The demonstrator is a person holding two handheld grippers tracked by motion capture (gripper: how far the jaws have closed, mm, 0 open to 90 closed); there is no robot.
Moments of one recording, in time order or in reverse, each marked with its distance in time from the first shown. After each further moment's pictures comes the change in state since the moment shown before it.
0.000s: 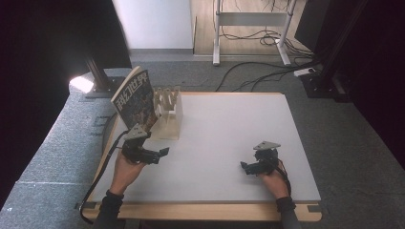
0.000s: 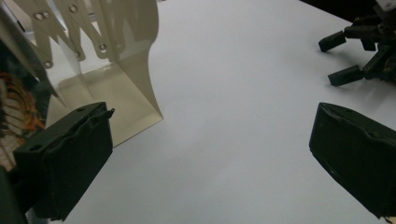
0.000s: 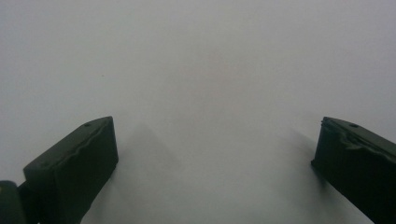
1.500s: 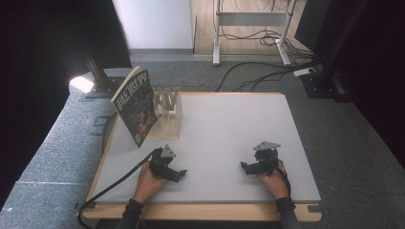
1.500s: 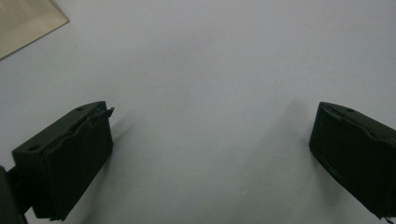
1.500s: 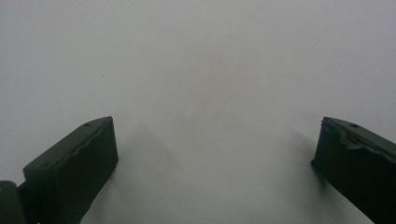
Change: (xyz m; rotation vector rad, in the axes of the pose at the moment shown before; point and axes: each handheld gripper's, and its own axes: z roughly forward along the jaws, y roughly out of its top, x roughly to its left) left arm -0.029 -0.063 0.095 0.257 -0.016 0.095; right arm 0.000 0.000 0.000 0.000 -0.001 0.001
